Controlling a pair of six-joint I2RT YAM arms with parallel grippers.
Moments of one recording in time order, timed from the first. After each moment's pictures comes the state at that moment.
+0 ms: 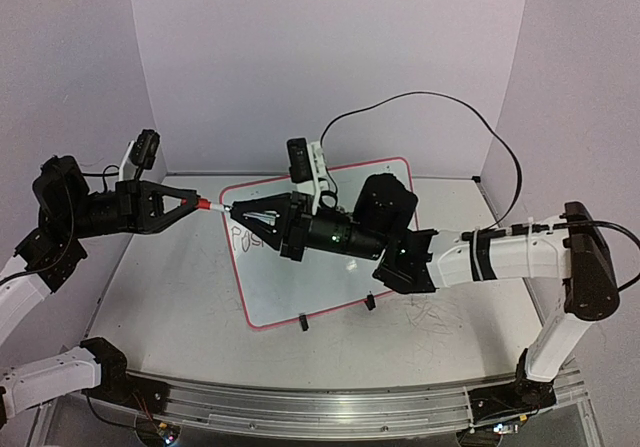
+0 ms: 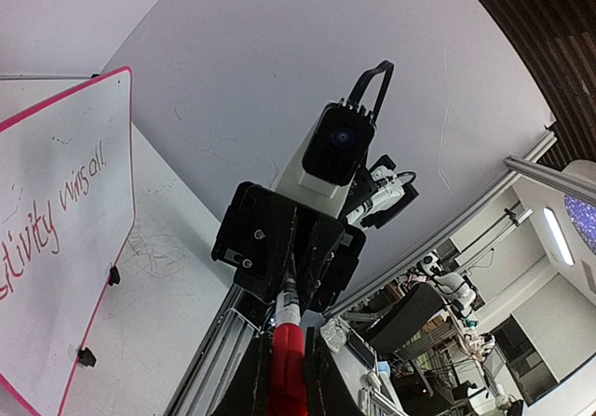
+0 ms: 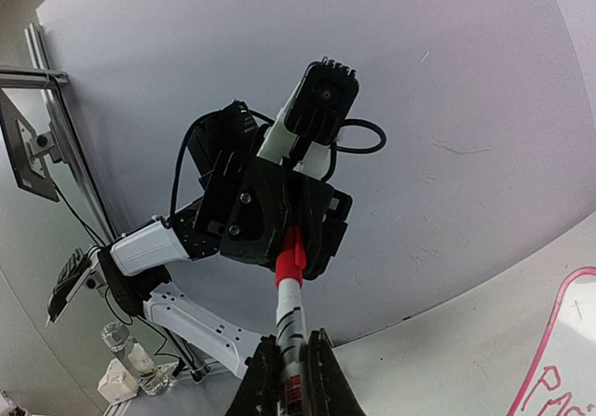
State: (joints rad) left arm -0.44 0.71 0.78 0.04 0.96 -0.87; right arm 1.14 1.74 1.22 0.78 -0.38 0.51
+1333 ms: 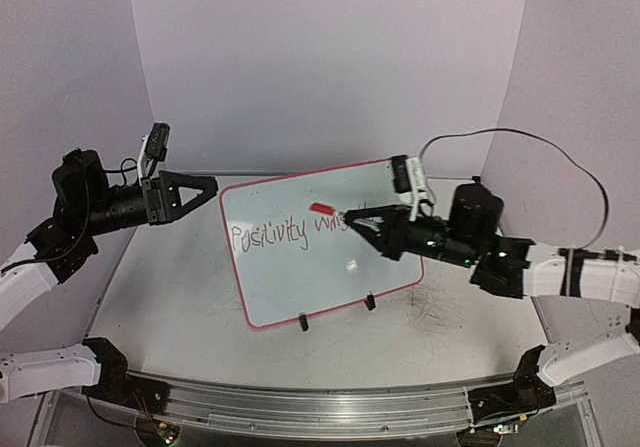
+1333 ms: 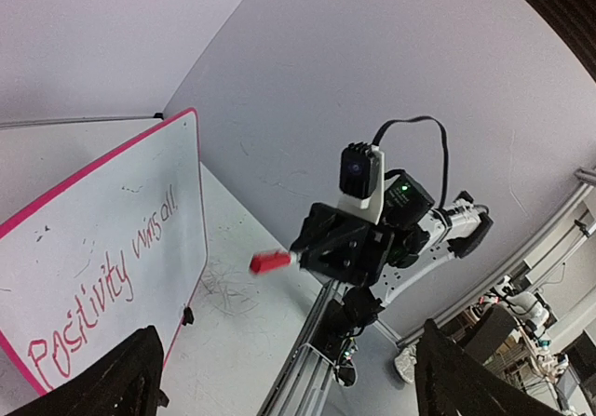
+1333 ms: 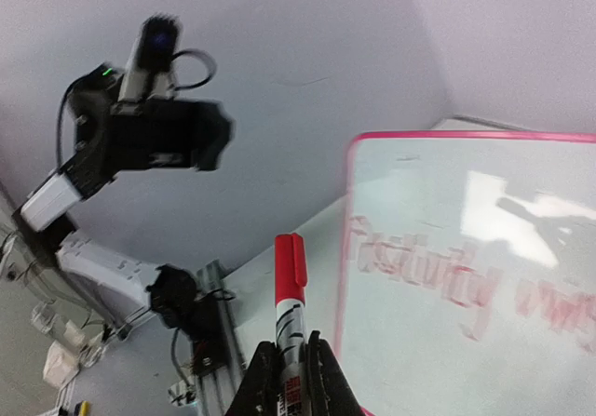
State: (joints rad) left arm -0.53 0.81 0.82 0.00 0.70 -0.67; right arm 0.96 1.34 0.85 0.46 -0.30 0.47
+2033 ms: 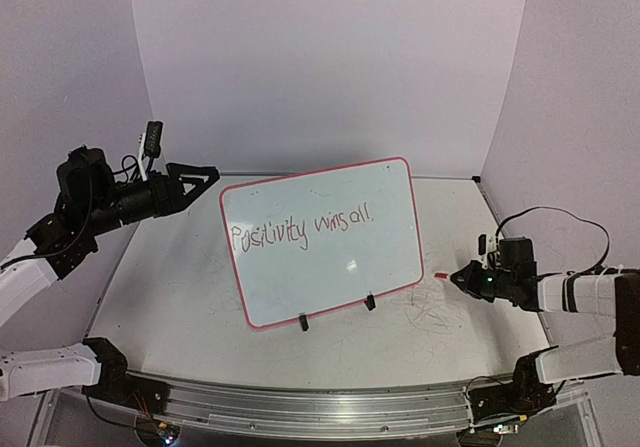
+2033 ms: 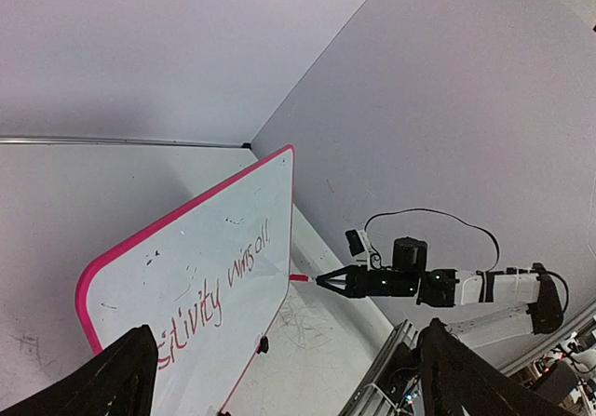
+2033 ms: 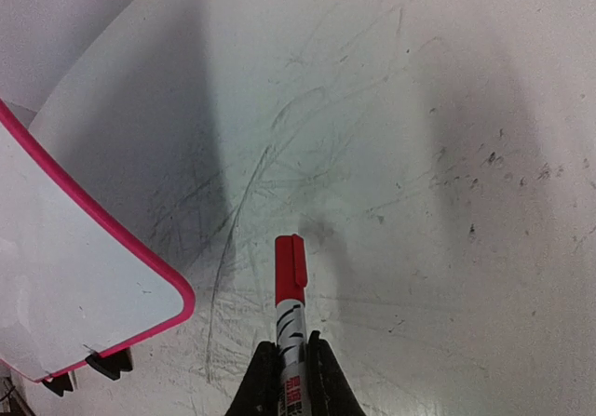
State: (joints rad) left arm -0.53 0.82 0.84 -0.08 0.43 -0.61; right arm 0.14 1.17 0.34 0.12 -0.26 0.51
